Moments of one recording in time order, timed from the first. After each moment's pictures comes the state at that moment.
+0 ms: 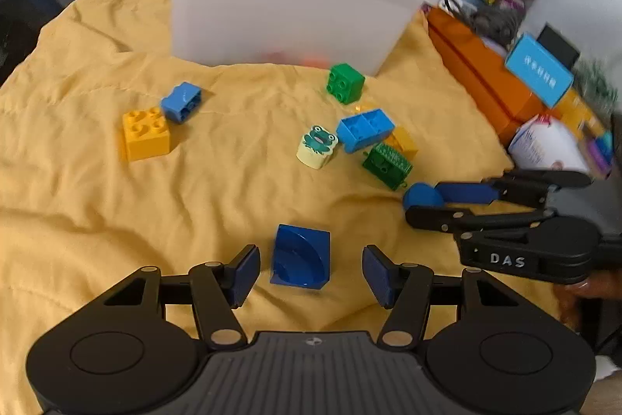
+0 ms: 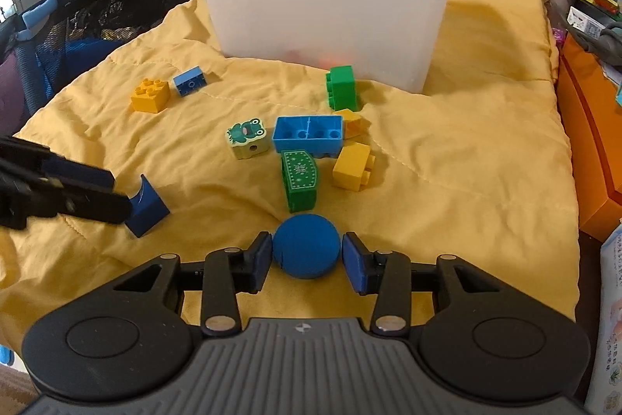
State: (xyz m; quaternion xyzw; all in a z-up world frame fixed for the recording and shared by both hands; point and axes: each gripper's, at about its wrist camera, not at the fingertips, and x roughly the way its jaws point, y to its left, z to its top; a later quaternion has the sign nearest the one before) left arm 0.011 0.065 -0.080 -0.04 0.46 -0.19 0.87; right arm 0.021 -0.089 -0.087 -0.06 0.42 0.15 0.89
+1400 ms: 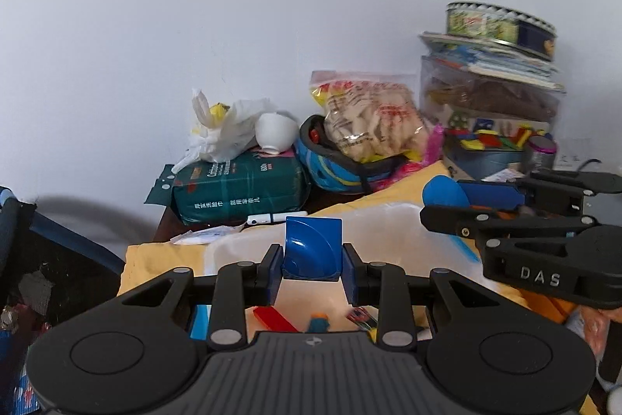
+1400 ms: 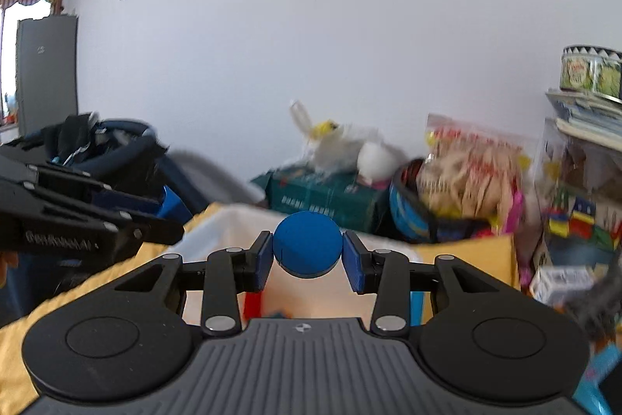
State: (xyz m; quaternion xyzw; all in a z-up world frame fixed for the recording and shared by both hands) left arm 0.175 0.060 0.099 0.05 0.26 -0.15 0.95; right arm 0.143 -0.079 0.079 -0.04 0.17 0.13 0.98
